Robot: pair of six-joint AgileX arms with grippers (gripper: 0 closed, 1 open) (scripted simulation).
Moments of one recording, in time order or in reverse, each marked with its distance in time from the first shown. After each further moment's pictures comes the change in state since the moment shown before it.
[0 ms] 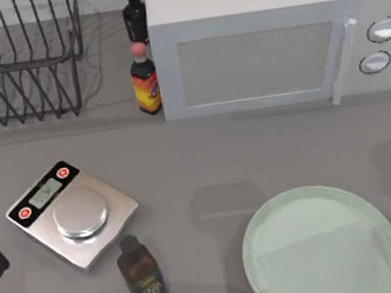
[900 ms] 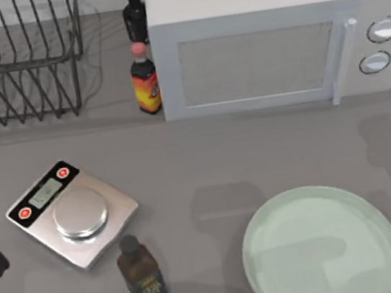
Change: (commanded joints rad) left arm 0.000 0.000 0.000 0.000 0.000 0.000; right arm -0.005 -0.176 0.296 -0.471 0.000 -0.008
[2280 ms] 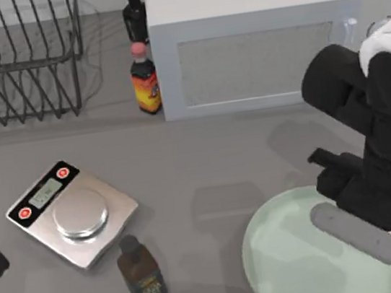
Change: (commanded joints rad) left arm 0.000 0.000 0.000 0.000 0.000 0.000; right arm 0.364 0.384 0.247 -0.041 -0.024 -1.862
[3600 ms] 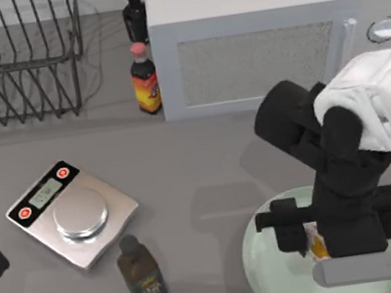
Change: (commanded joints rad) left arm 0.000 0.000 0.000 0.000 0.000 0.000; right arm 0.120 0.086 -0.045 0.241 -0.001 -0.661
